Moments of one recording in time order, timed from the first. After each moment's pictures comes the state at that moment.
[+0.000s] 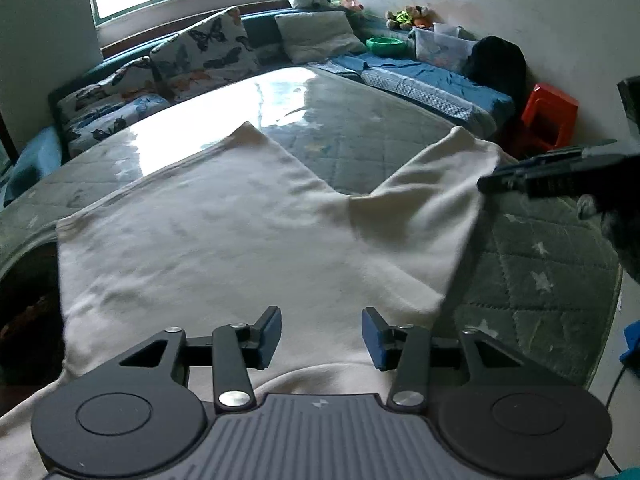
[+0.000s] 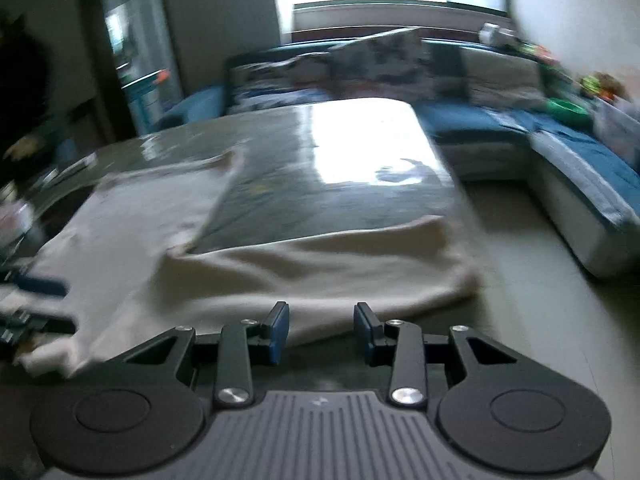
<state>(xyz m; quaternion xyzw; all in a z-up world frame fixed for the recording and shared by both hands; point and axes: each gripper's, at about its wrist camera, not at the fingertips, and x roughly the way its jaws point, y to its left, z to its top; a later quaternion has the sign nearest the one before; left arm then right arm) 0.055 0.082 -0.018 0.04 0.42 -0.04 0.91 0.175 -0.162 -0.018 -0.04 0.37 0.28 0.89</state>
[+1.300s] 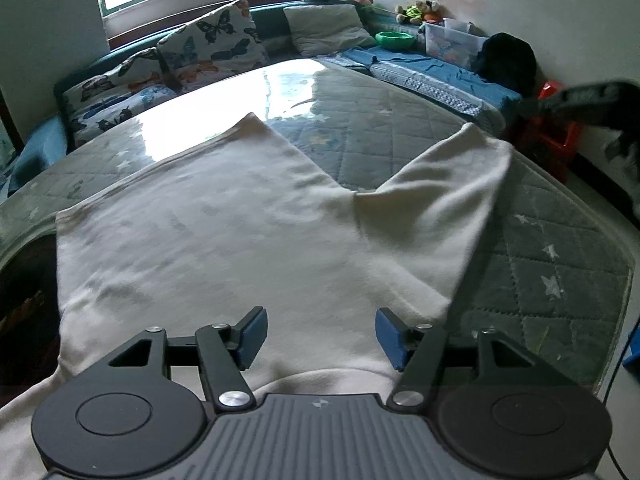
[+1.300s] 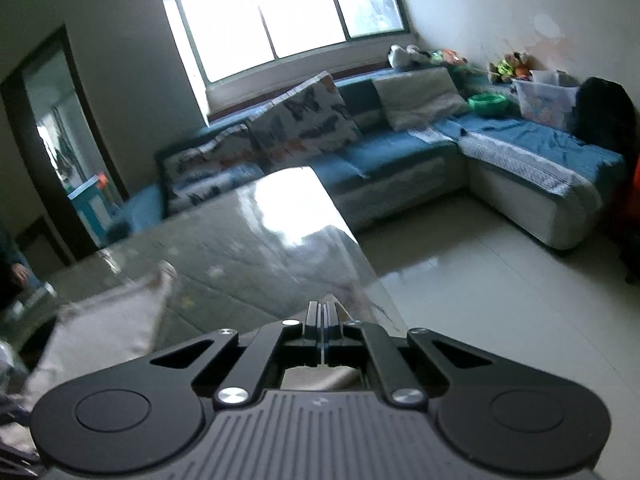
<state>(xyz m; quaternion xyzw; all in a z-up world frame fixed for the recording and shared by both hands) 0.060 0.085 -0.024 0.03 0.43 -0.02 0.90 0.195 -0.219 0.016 0.09 0.30 0.21 0.93</state>
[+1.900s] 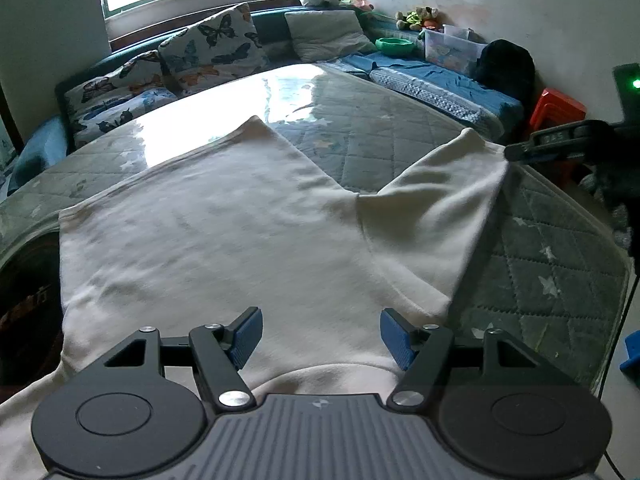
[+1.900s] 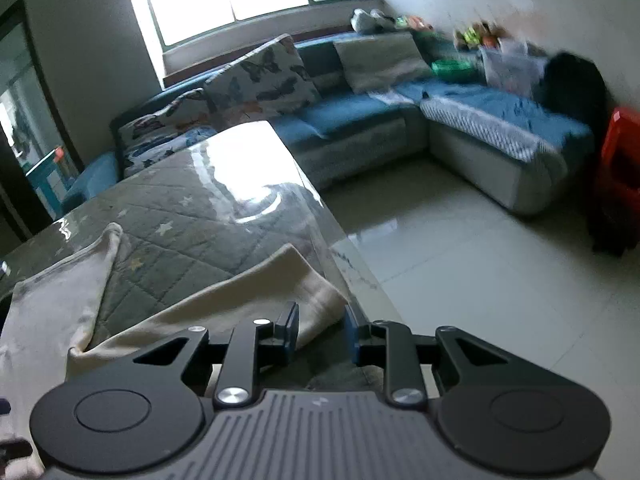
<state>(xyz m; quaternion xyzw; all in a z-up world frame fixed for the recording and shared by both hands) 0.056 0.087 -0.023 0.03 0.42 -0.03 0.91 0.211 -0.205 -0.035 0.07 0.38 0.13 0.91</state>
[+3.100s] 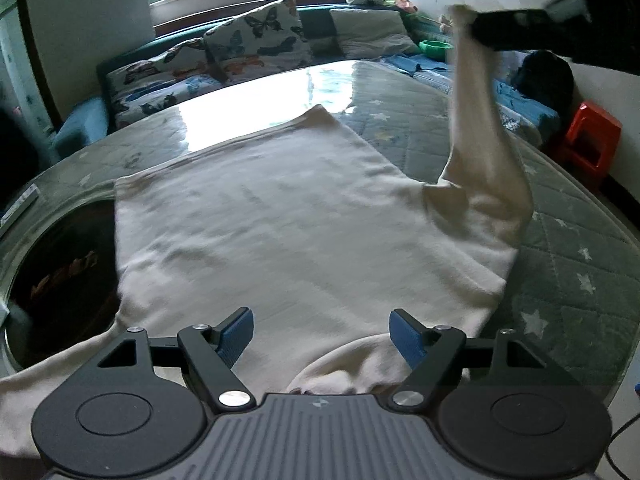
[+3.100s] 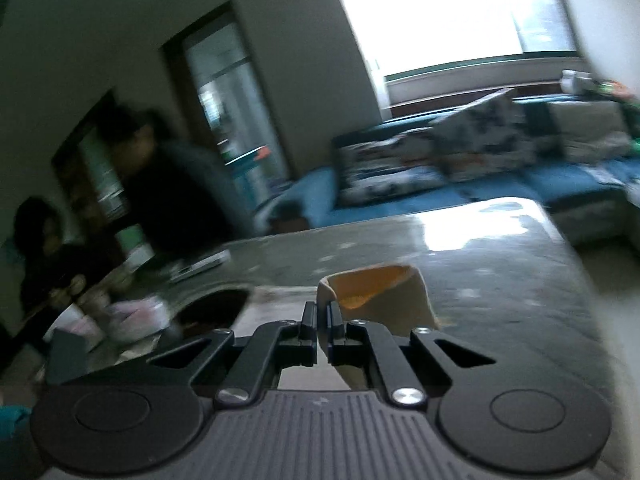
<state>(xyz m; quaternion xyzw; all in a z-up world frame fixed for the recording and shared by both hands) 0.031 0.118 -0.018 0.01 0.42 0.04 0.91 0.135 -0.067 0.075 0.04 0.28 0.47 0.84</state>
